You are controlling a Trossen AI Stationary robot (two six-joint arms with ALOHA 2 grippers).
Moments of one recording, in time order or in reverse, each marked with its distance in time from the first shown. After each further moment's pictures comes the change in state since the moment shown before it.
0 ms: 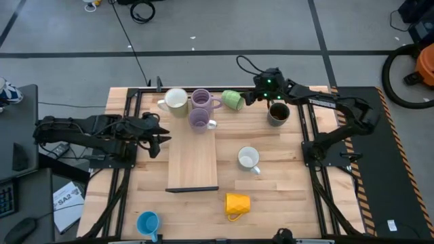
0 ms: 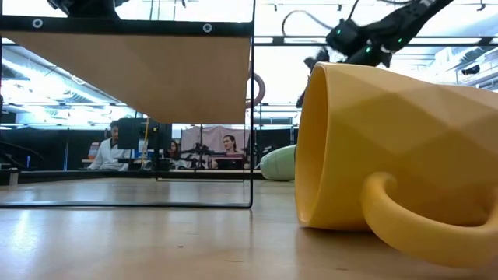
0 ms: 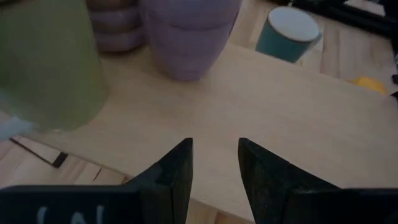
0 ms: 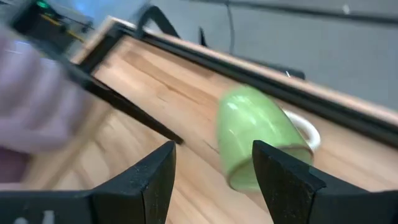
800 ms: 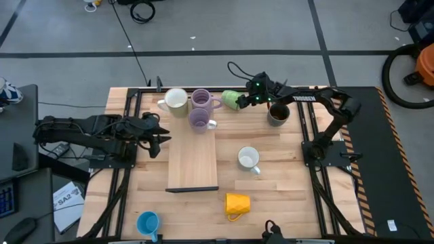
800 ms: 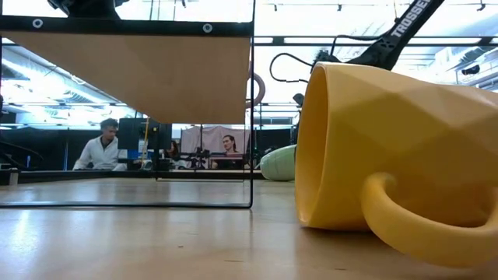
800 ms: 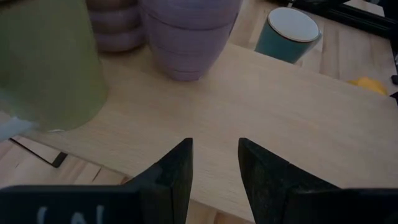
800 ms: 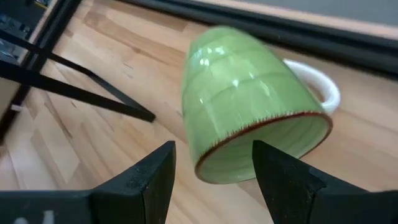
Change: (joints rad) left arm 0.001 0.000 0.000 -0.002 0.000 -0.003; right arm -0.023 0.241 0.000 0.102 -0.083 0.049
